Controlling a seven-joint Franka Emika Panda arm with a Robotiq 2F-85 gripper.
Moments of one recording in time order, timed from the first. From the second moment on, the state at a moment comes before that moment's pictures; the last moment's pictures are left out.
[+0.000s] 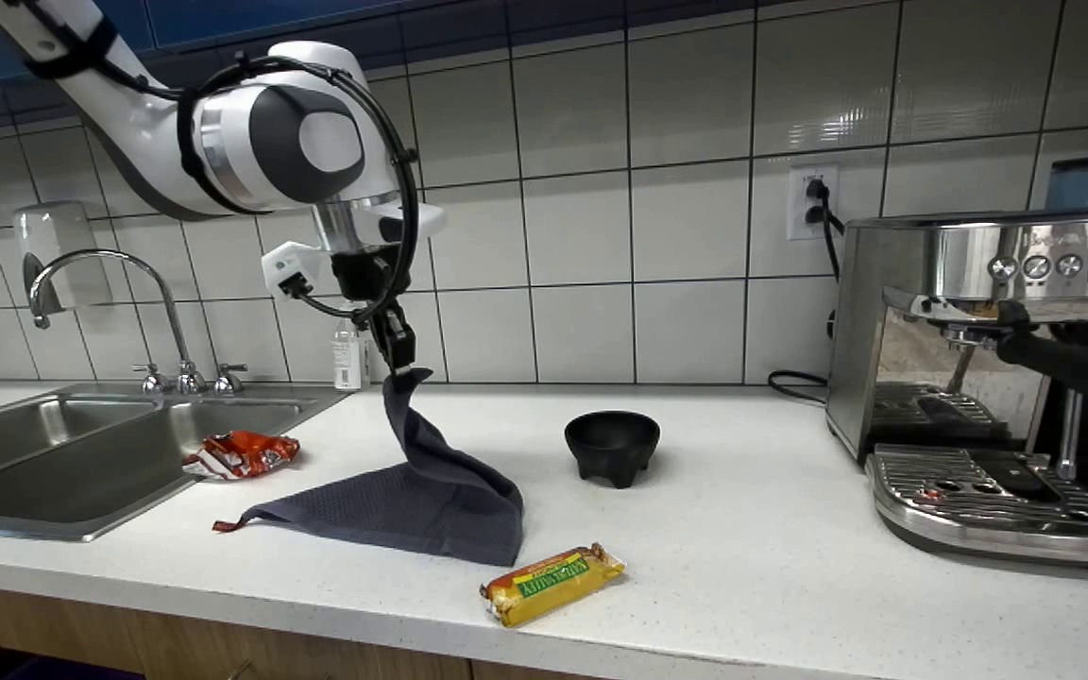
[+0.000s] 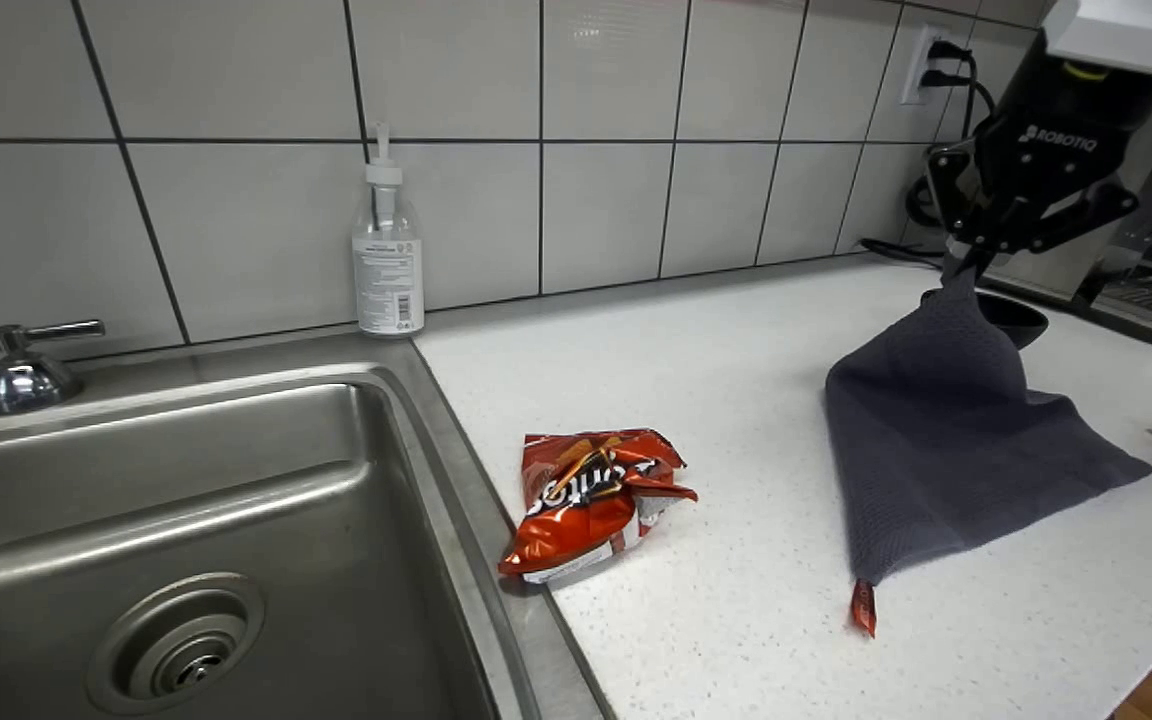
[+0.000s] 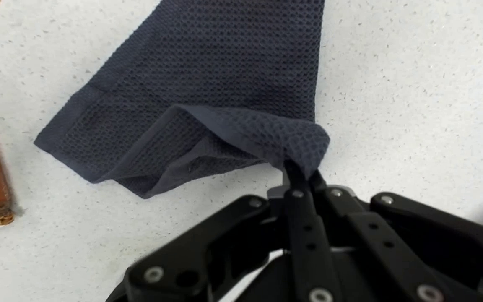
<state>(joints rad) -0.01 -0.12 -0.06 -2.49 -0.01 2.58 0.70</state>
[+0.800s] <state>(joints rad) -0.01 -0.20 0.01 -2.57 0.00 2.58 0.70</state>
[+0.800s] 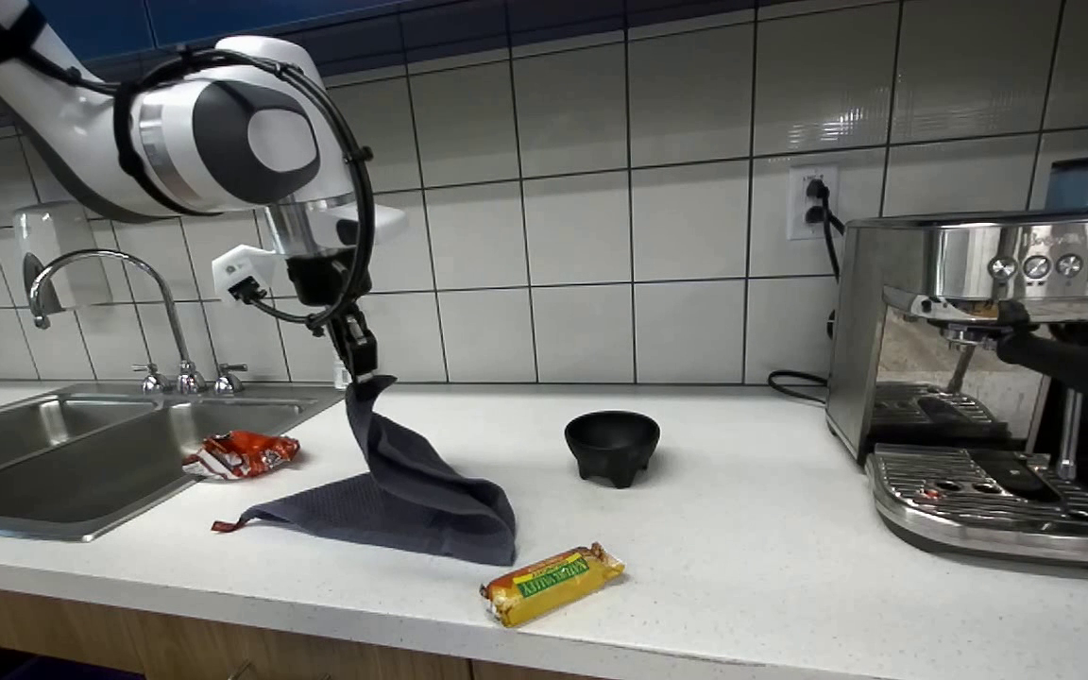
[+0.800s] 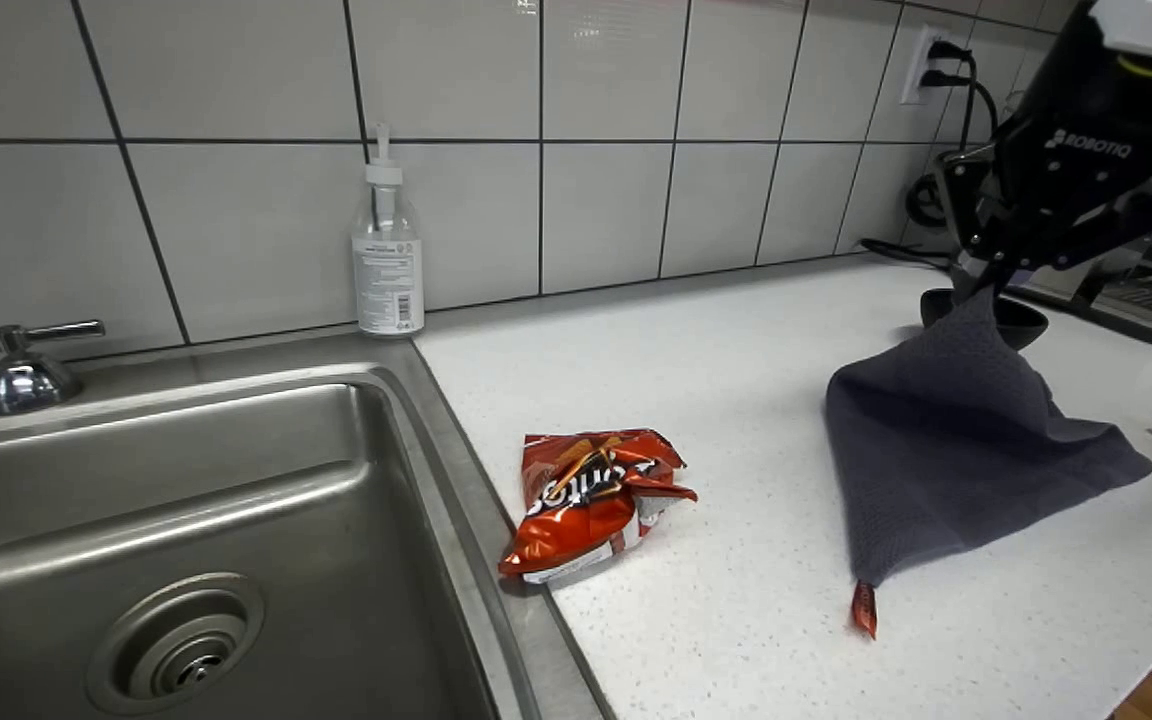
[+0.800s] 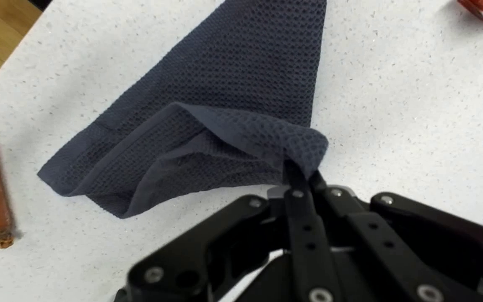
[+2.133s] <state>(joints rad) 0.01 -0.19 0.10 -2.67 0.04 2.72 0.70</state>
